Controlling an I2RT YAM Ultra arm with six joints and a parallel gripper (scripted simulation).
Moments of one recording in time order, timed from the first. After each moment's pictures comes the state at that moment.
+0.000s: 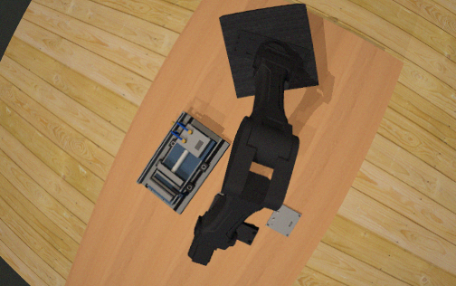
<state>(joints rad) -0.14 1.85 1.45 -0.74 -0.28 -1.51</state>
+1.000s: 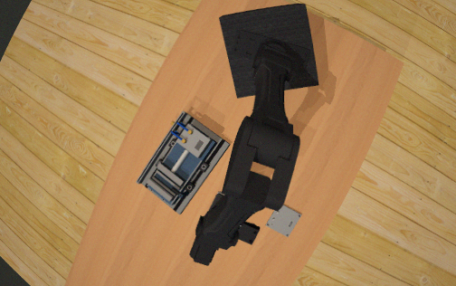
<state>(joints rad) -0.13 1.85 1.44 -0.73 -0.25 -1.50</state>
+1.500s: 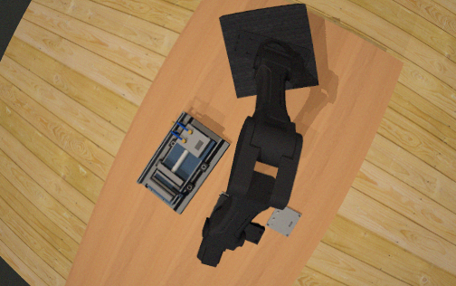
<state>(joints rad) -0.09 1.84 1.43 -0.73 -0.18 -1.47</state>
